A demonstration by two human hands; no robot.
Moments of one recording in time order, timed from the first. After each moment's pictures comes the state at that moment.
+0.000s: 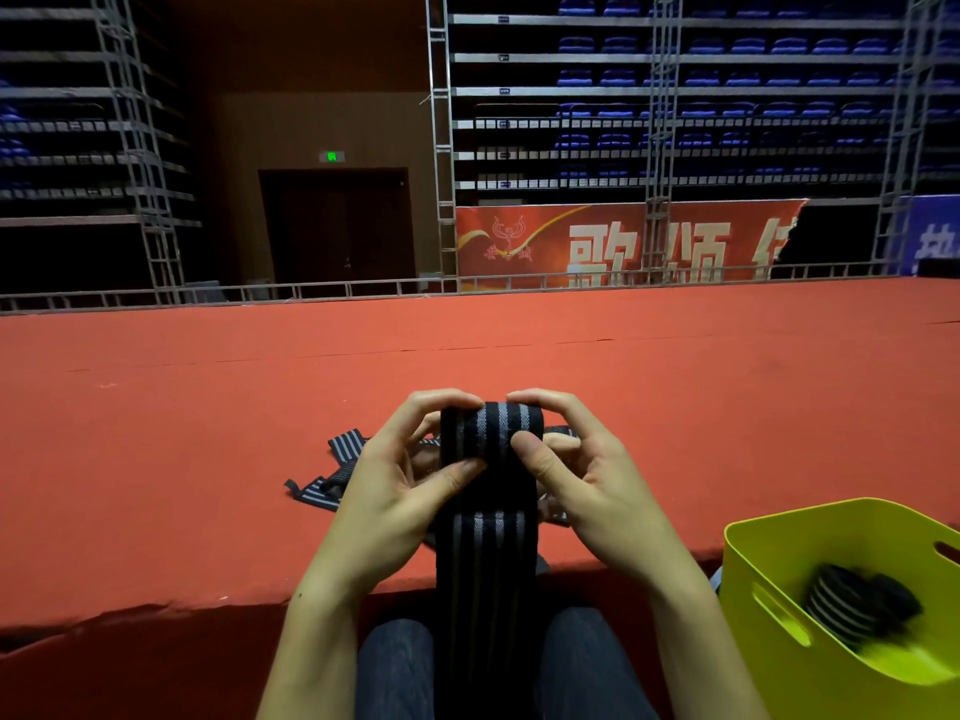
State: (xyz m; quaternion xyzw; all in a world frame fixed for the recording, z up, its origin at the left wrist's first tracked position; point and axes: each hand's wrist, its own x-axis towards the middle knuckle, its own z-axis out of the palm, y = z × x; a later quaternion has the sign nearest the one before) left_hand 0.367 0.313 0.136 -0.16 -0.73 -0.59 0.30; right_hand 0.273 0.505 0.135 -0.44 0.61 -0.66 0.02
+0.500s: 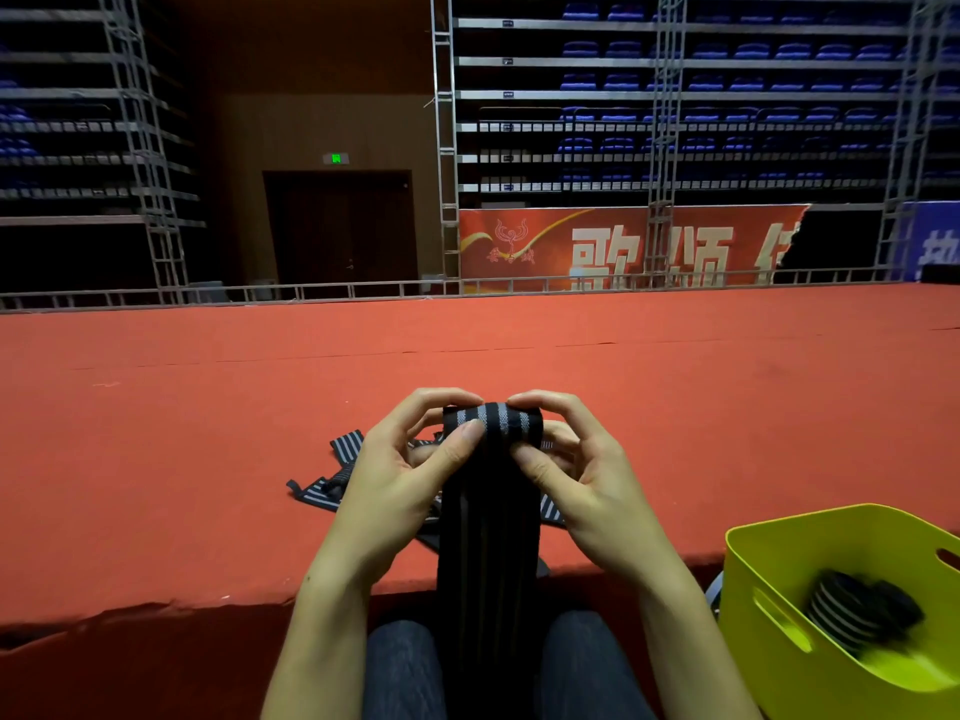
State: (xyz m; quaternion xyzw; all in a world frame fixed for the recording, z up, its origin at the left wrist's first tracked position) left_hand 0.367 0.321 0.148 -0.08 -0.72 -0.61 0.32; right_hand 0.268 0.499 0.130 -0.45 0.58 -0.68 0.00
